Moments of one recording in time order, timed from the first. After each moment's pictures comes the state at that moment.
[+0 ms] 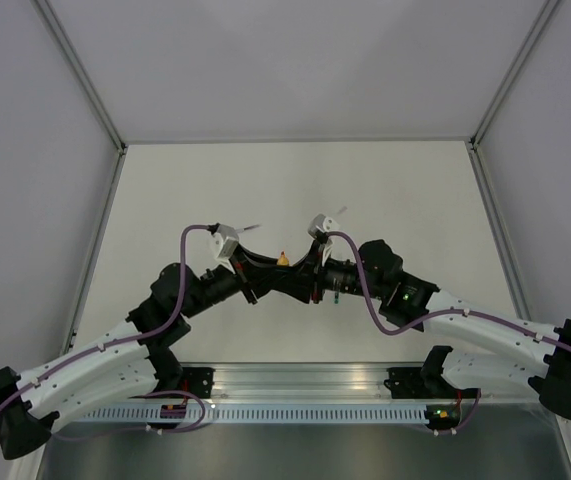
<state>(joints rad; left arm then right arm) -0.92 0.72 0.53 0.32 0.15 -0.37 0.97 1.07 0.70 0.28 -0.33 0.37</state>
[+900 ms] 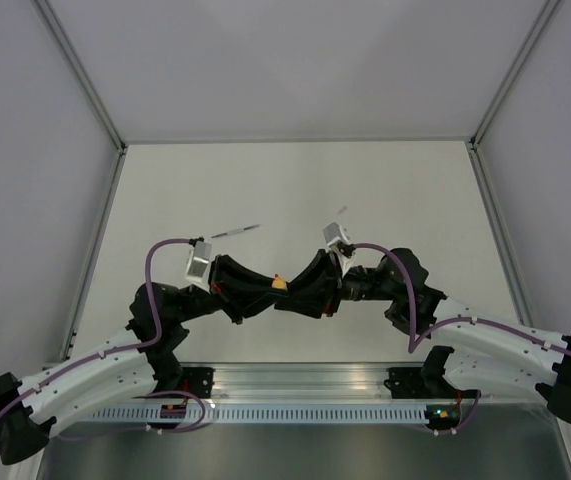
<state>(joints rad) -0.92 0.65 0.42 0.71 0.45 -0.53 0.98 1.00 0.64 0.60 -0.64 0.47</state>
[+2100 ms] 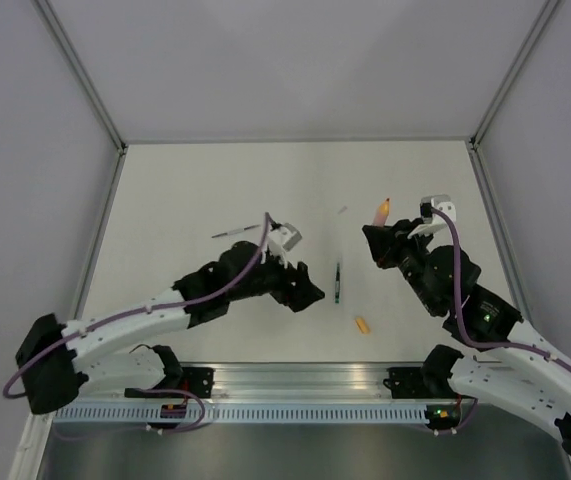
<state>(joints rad) -0.95 0.94 0.74 0.04 0.17 -0.42 0.86 0.69 0.82 -0.19 0.40 0.41</state>
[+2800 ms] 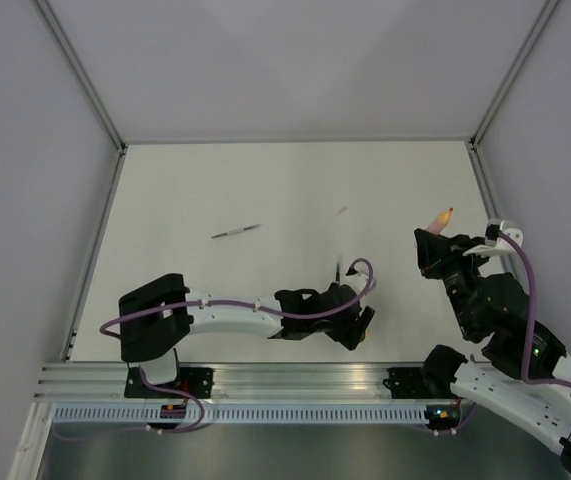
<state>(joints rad) -1.30 1.73 1.05 -0.11 -0.15 -0.58 0.86 0.44 0.83 -0.40 0.73 0.44</state>
